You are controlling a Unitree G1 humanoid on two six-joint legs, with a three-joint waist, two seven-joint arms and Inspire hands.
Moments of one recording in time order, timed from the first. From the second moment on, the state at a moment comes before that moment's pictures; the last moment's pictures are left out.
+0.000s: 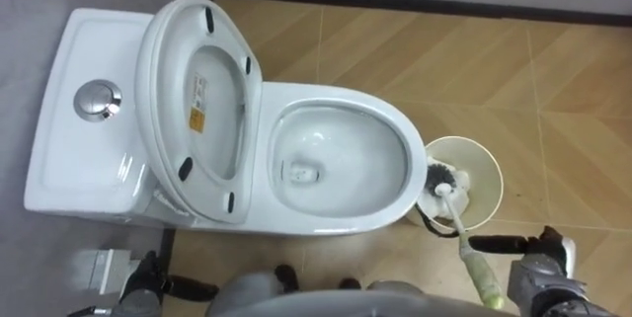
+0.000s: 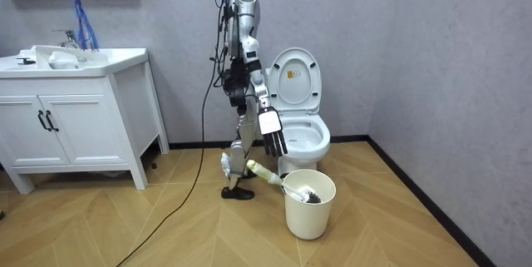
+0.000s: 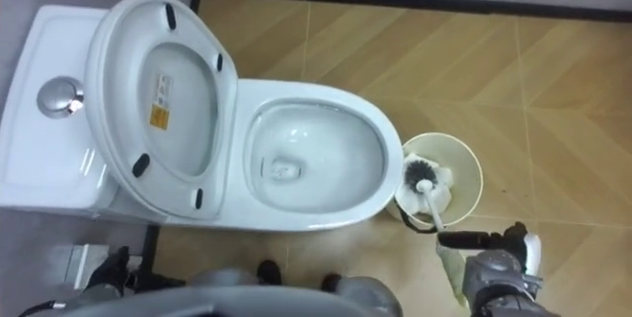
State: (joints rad) left arm 0.06 0.23 0.01 1.15 0.09 0.01 0.14; right arm -0.11 -0.28 -0.09 1.26 0.16 -0.01 -0.41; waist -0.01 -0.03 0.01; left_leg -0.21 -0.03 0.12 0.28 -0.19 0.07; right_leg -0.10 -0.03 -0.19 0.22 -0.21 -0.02
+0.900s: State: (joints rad) left arm -0.21 0.24 -0.21 0.88 -0.13 0.00 0.24; right arm -0.37 -0.41 0.12 1.38 0.26 0.02 -0.40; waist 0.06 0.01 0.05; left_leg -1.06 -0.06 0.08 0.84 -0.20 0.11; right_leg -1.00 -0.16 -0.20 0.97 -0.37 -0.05
